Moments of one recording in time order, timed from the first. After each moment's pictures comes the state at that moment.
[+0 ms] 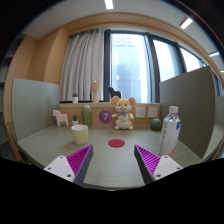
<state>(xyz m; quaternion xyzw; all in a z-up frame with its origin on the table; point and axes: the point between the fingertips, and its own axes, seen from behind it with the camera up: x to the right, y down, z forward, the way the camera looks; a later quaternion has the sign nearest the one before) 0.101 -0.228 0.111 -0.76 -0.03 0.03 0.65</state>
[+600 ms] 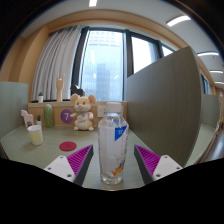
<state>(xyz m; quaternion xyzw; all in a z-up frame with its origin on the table) 0.300 -0.177 0.105 -0.76 0.06 -0.06 0.65</state>
